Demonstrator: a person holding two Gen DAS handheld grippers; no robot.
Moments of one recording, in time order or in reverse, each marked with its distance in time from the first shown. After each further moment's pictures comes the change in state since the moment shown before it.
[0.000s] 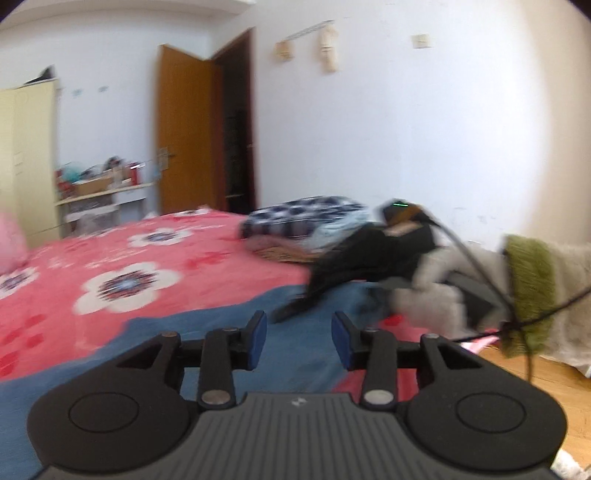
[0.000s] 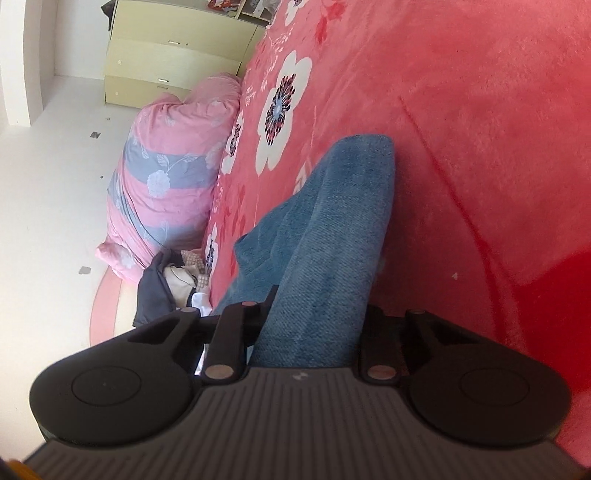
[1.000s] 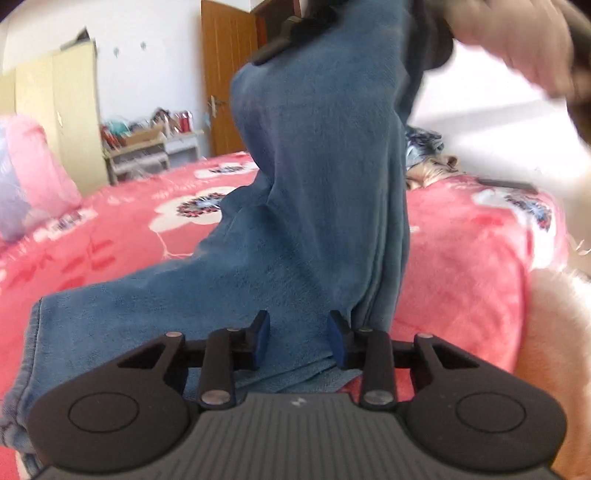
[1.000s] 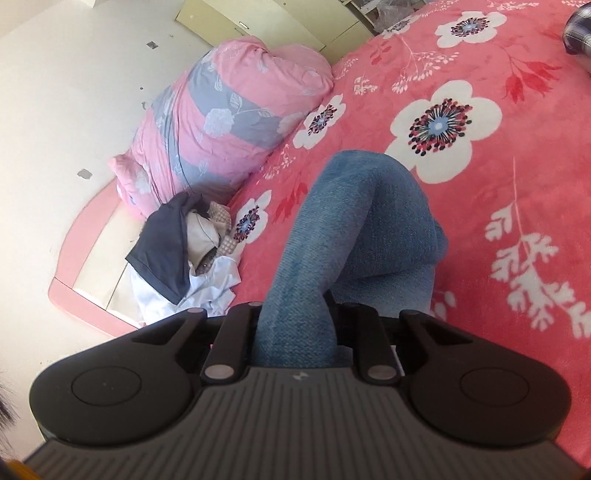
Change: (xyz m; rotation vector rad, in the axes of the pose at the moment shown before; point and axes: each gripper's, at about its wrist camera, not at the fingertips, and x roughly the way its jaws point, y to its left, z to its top) left arm -0.010 0.079 -0.058 -0.030 0.148 0.059; right arm 0.056 0.213 -0.043 -0.415 0.016 -0.065
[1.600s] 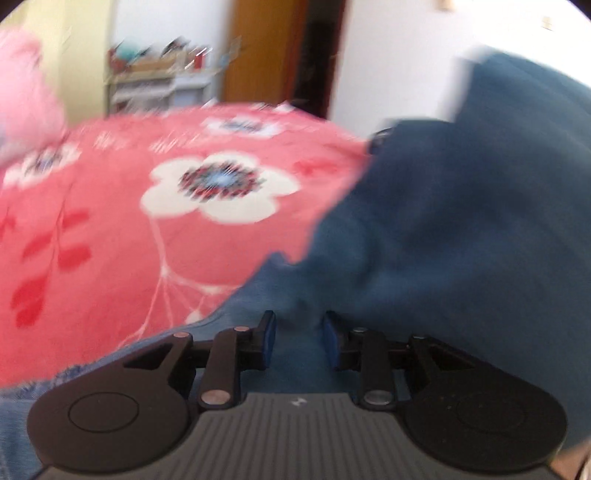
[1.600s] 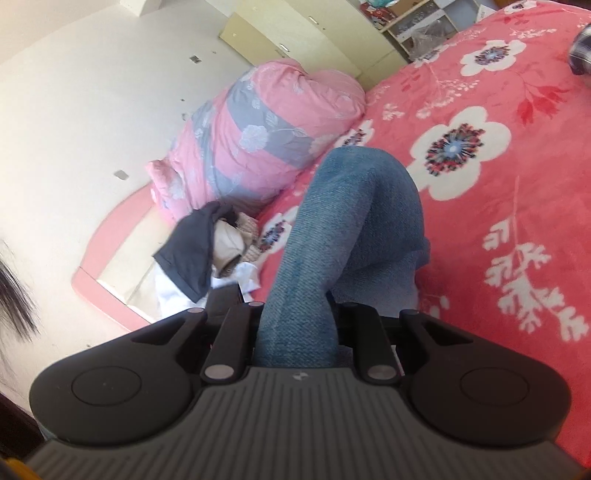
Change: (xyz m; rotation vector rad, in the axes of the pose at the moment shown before) left arm 0.129 0.096 0.072 -0.236 0.189 -0.047; right arm -0.031 -0.027 -0.027 -0.065 -0.078 0.113
